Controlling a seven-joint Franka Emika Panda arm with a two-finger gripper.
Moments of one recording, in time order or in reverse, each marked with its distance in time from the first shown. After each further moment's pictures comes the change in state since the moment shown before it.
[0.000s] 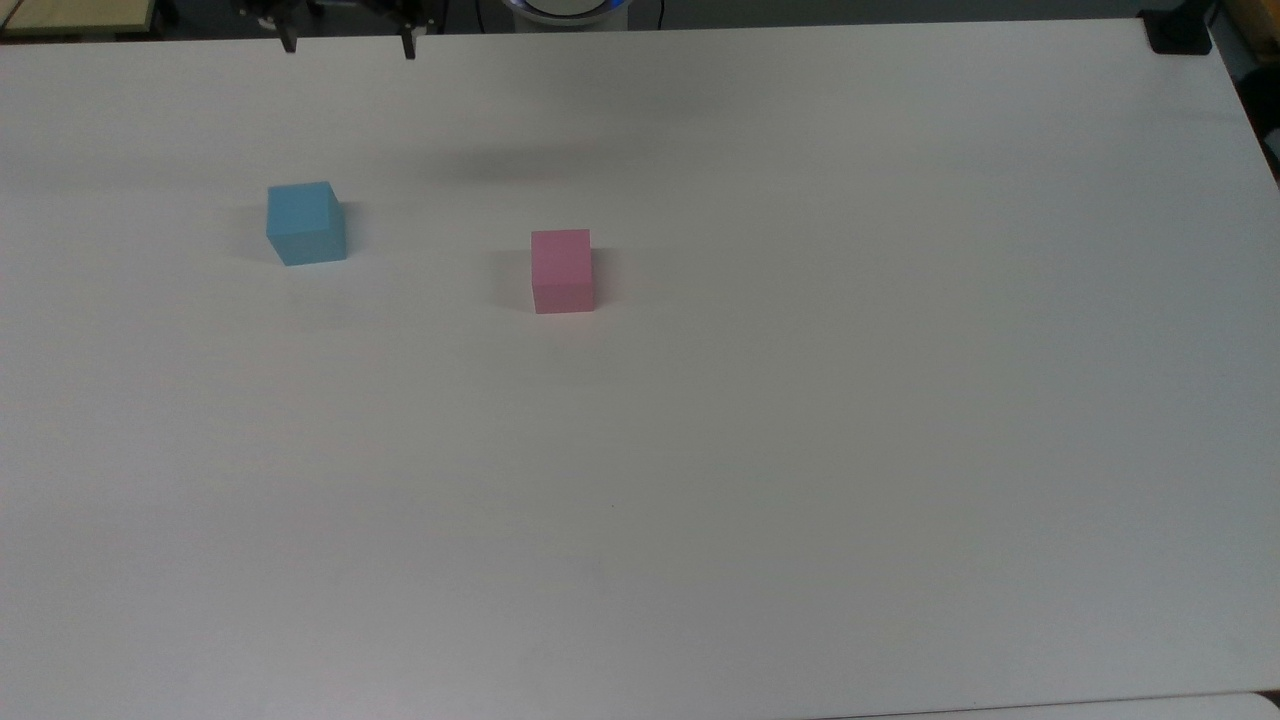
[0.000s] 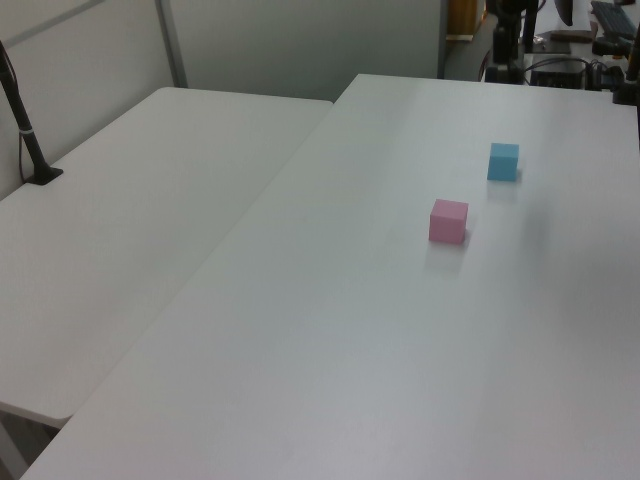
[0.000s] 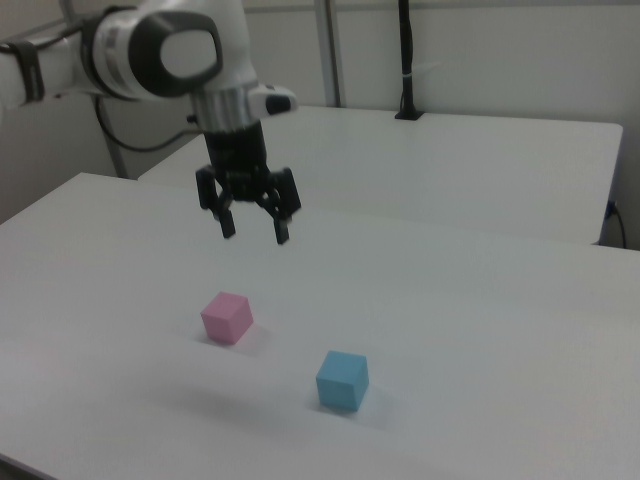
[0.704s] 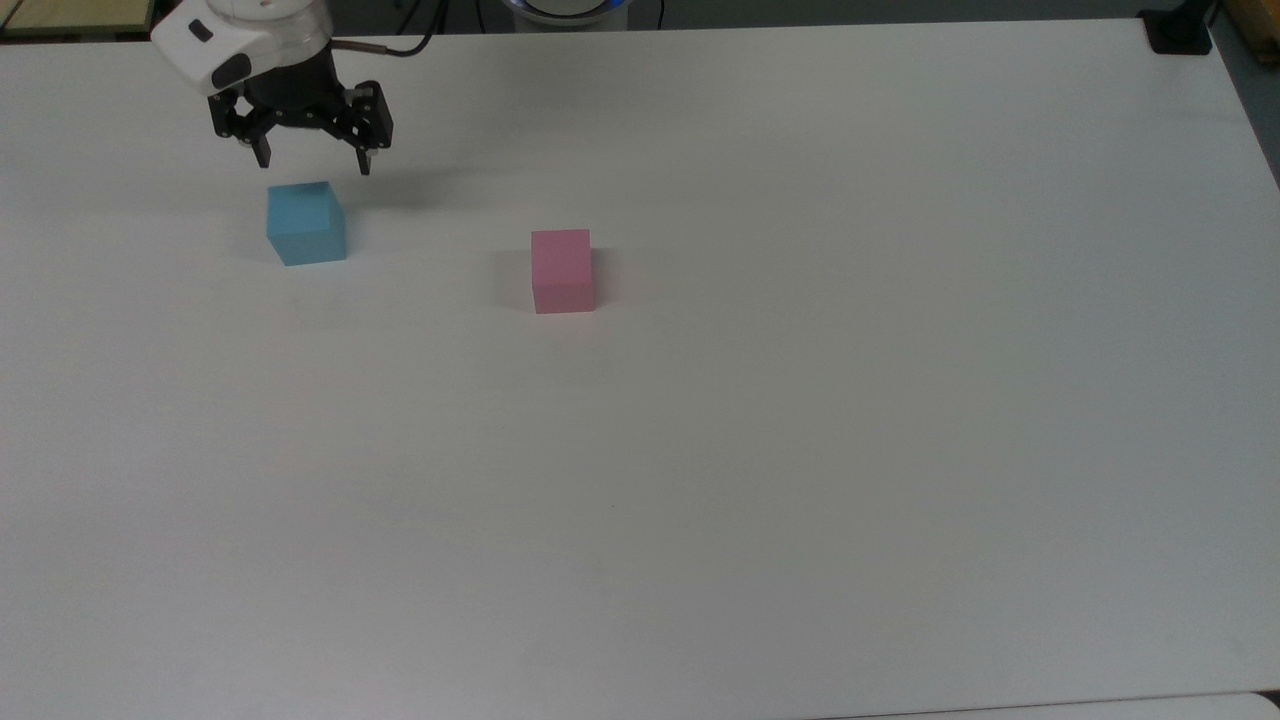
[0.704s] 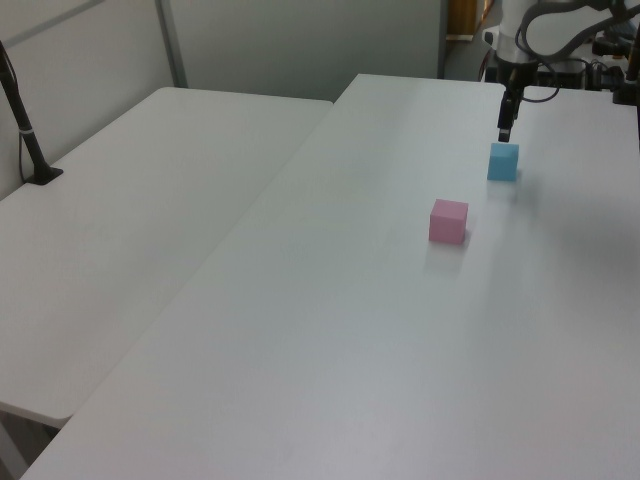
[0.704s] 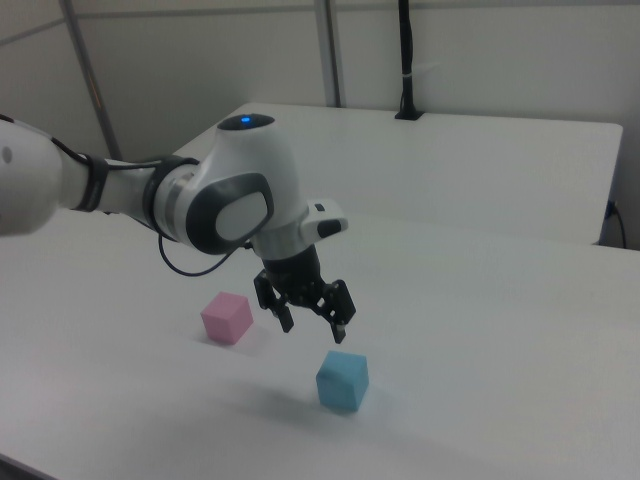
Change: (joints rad) arm -0.147 0.011 -0.002 -0.417 0.000 0.589 -0.062
